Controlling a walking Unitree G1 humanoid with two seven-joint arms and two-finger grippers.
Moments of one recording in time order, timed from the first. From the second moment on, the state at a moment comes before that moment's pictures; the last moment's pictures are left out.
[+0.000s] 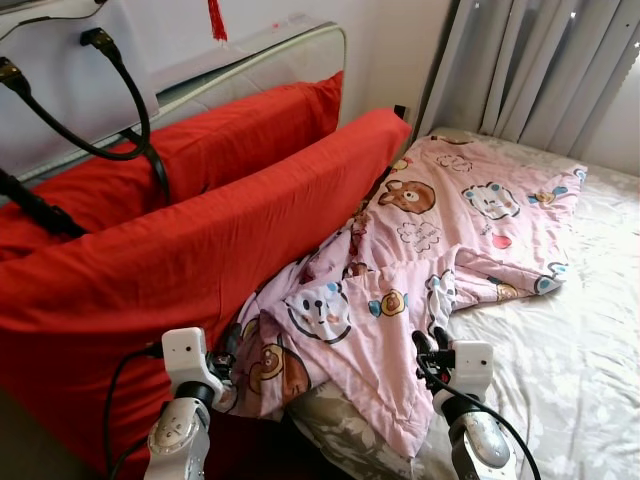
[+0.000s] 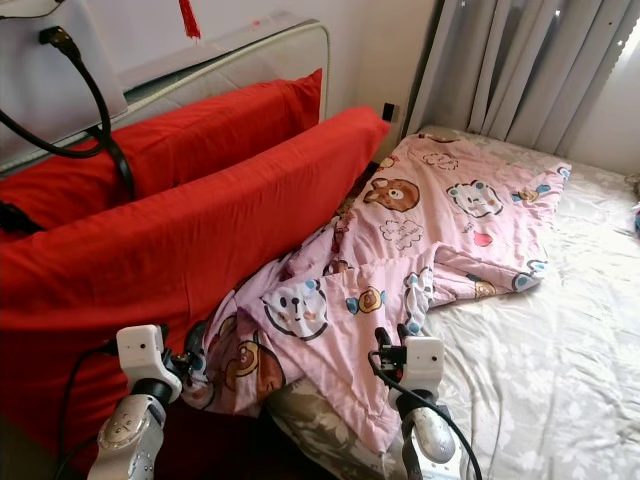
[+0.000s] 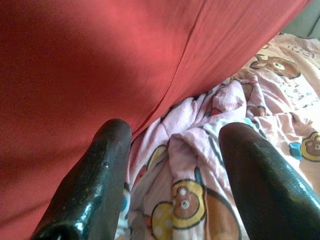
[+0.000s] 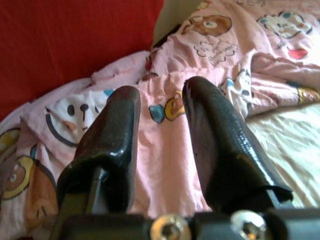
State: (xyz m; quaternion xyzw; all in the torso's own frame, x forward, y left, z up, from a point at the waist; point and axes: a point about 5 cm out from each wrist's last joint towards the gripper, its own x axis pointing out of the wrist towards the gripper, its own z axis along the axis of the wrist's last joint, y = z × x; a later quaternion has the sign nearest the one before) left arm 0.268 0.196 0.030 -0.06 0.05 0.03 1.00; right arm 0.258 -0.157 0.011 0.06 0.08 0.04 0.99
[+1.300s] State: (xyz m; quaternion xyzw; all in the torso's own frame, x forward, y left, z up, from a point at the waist) left arm 0.261 0.185 0.030 -0.06 0.07 0.00 1.00; right arm 0.255 -0.154 -0.008 0.05 0.15 0.04 0.99
